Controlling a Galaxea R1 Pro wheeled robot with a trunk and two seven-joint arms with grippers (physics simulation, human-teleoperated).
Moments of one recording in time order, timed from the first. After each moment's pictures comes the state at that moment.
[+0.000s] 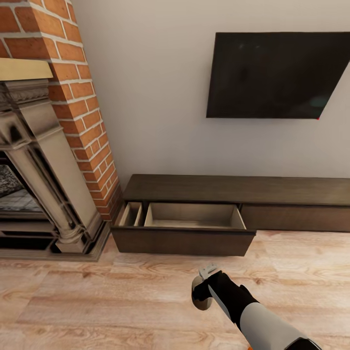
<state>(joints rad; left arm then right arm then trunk) -0.40 0.07 -0.65 0.05 1.02 0.09 -0.02 -0.69 0.10 0.39 -0.43 0.00 0.56 0.08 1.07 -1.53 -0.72</state>
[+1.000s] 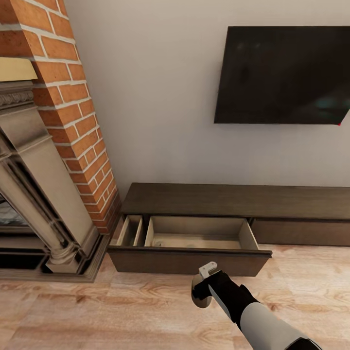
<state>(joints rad) -0.40 0.07 -0.65 0.05 1.02 0.09 -0.02 -0.69 0.10 0.39 -0.43 0.00 0.54 0.08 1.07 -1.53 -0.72</state>
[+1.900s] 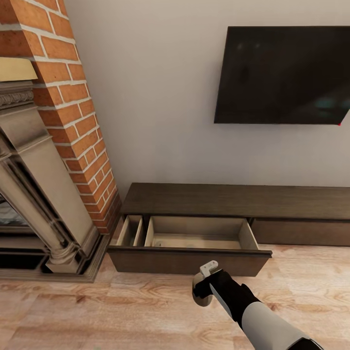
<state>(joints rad) -0.45 0.09 -0.64 0.02 1.02 0.11 -0.06 -0.69 0.09 0.39 -0.45 0.00 0.54 0.08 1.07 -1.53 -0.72</state>
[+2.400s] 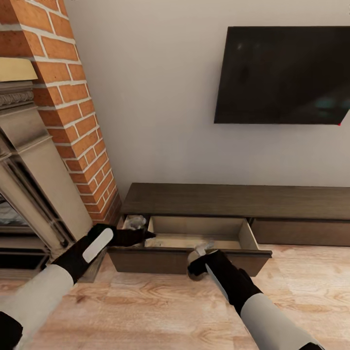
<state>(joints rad) -0.86 0.21 -0.55 -0.82 1.02 0.76 -0.07 -0.69 0.08 0.39 -0.74 0.01 0.69 0.07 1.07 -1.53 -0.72</state>
